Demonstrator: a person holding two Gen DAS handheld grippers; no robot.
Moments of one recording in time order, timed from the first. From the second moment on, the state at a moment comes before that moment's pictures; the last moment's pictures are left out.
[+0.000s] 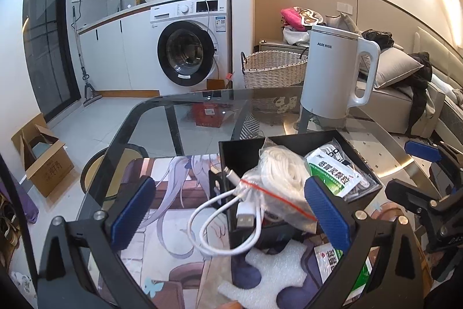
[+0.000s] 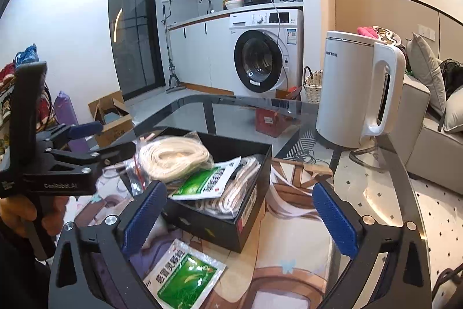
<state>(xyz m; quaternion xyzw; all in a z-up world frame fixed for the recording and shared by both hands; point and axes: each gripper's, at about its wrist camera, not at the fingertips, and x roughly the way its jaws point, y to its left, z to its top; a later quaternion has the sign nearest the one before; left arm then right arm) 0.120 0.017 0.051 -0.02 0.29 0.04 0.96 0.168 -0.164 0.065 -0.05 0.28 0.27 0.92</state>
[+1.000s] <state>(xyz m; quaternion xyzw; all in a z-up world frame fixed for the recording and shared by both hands) 0.077 0.021 -0.003 0.01 0.36 0.02 0.93 0.137 -0.157 0.010 -0.08 0.40 0.29 0.86</state>
